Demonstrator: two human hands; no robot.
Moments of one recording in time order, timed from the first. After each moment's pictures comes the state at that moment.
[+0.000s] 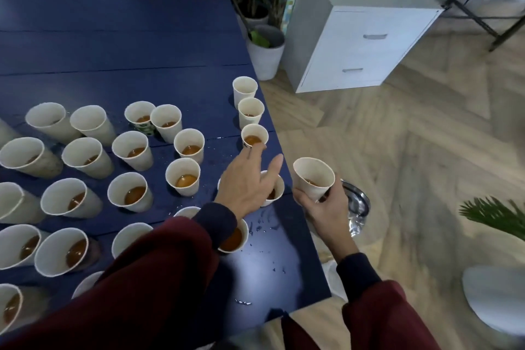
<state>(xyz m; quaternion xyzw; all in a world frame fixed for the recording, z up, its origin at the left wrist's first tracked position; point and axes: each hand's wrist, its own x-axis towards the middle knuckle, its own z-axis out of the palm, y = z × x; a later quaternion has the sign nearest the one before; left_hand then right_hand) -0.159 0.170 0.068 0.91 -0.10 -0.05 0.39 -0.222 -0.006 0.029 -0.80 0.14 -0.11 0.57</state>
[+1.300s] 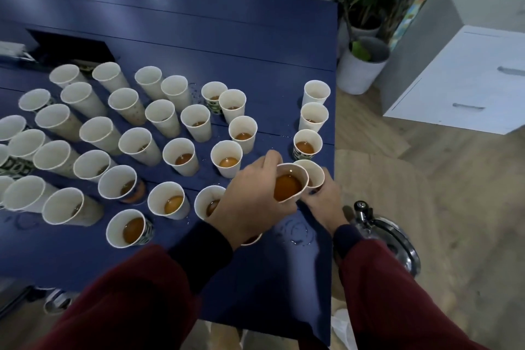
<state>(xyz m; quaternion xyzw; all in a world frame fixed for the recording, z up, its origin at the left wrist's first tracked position) -0.202 0.173 0.098 0.95 0.03 -0.02 0.32 -0.124 0.000 -0.048 -0.83 -0.03 0.09 0.55</state>
